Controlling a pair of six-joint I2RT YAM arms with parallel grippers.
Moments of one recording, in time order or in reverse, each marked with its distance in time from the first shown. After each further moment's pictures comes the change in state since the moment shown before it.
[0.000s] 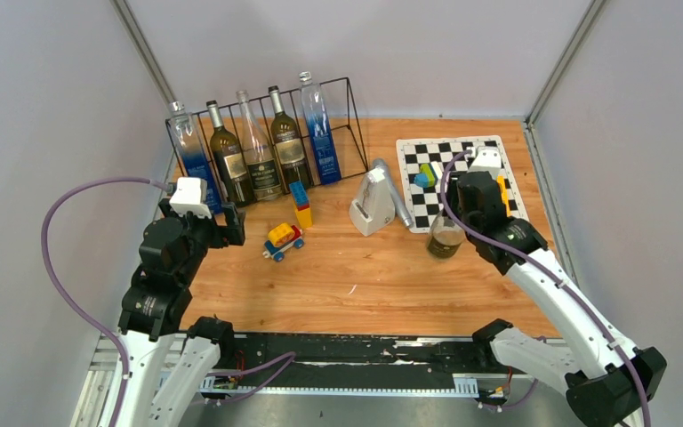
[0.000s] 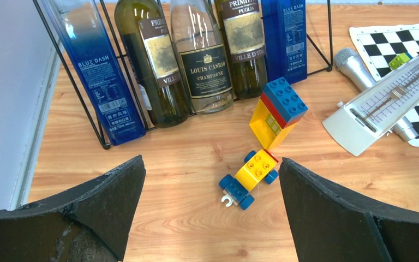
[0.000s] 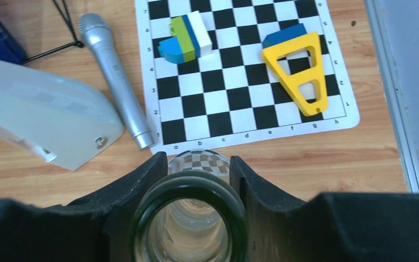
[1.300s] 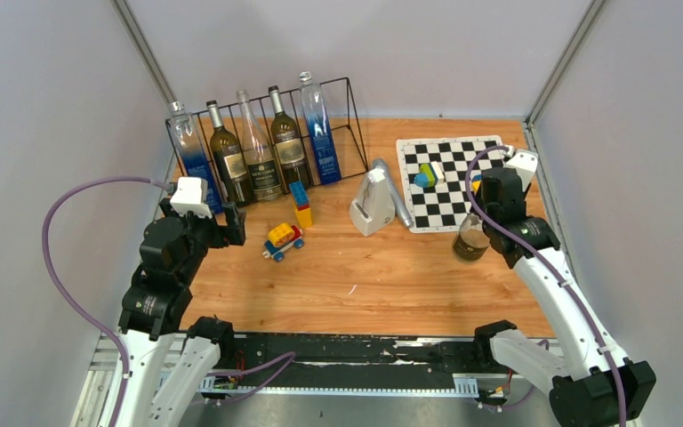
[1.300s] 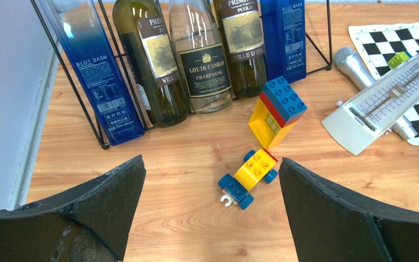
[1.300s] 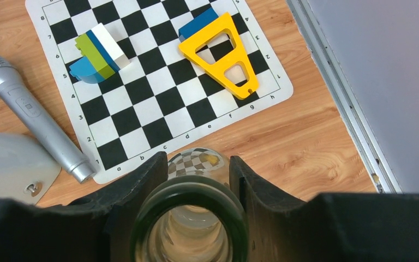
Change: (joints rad) left arm 0.000 0.003 0.000 0.000 0.005 0.000; right arm -0.251 -0.007 -0.018 -0.055 0.055 0.052
